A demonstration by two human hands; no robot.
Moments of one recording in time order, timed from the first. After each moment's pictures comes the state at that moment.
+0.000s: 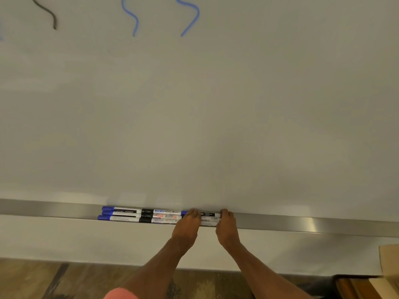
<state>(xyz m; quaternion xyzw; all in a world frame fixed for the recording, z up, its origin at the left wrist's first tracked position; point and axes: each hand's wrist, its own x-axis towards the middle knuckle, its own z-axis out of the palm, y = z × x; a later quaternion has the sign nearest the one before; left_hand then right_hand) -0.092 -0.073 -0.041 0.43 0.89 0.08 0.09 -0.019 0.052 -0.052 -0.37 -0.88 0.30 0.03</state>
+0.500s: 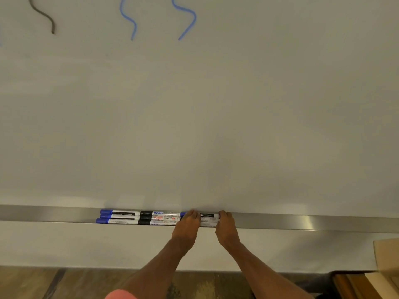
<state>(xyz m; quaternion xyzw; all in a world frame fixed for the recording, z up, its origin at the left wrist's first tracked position) -0.091 -0.071 -0.038 0.44 0.89 0.07 0.10 -0.015 0.050 -0.046 -0.36 -0.88 0.30 0.02</state>
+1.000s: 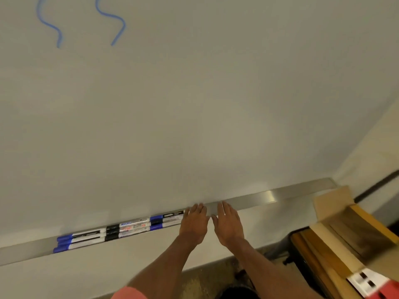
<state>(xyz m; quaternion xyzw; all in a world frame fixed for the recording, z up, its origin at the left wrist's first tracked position) -0.024 -0.003 -0.015 0.52 0.84 0.10 0.08 0.076 0.078 -0.025 -0.39 -0.91 0.10 0.04</state>
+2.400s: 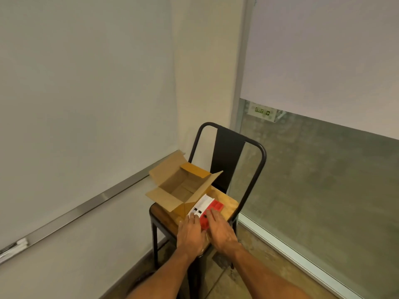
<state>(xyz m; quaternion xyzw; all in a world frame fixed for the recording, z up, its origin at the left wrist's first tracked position) 0.445 0.093 -0.003 0.67 0.73 0.07 0.14 0.561 0.114 0.003 -0.56 -0.80 0.16 0.08</state>
